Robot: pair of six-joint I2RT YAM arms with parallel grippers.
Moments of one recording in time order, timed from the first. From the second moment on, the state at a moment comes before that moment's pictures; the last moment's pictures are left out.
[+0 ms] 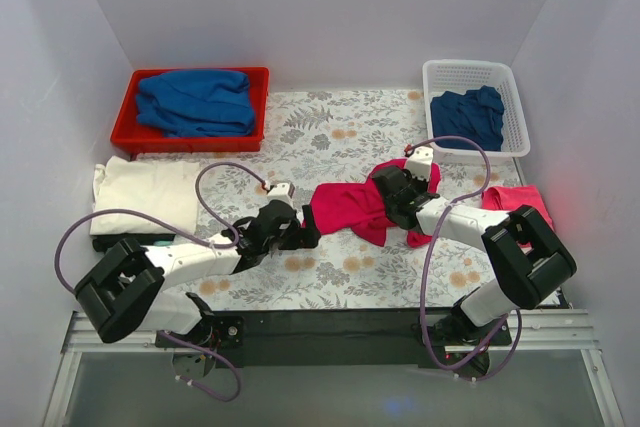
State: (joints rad) left arm -0.80 1.30 0.51 0.11 -0.17 -0.72; right arm 0.65 1.51 0.73 -0.08 0.95 0.56
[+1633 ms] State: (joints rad) left arm -0.91 1.41 0.52 0.16 -0.36 -0.72; right arm 0.64 1.51 0.73 -0.13 0.92 0.62
